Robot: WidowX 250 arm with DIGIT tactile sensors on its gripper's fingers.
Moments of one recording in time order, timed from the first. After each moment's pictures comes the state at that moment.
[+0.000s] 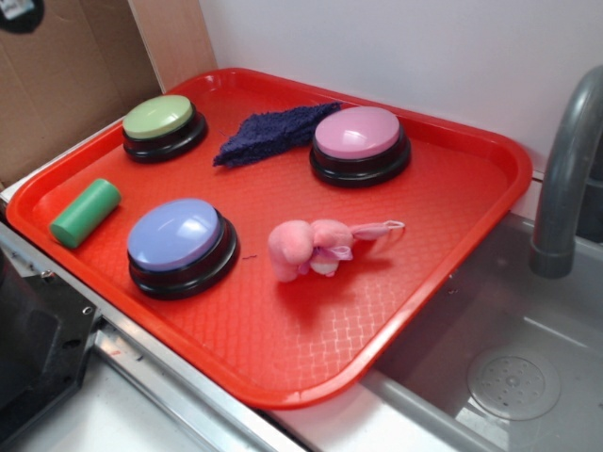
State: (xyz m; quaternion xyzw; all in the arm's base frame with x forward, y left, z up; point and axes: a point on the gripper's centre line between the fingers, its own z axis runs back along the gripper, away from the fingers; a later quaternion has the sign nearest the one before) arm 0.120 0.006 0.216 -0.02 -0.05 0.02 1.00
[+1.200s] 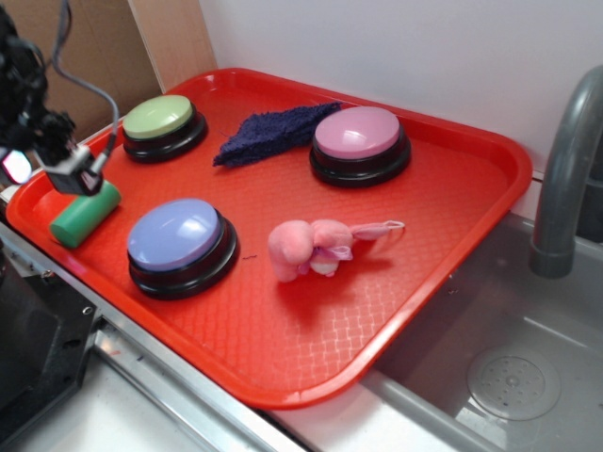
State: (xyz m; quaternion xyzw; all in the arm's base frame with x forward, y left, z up) arm 0.126 0.104 0.046 0.04 -0.06 0.24 0.97
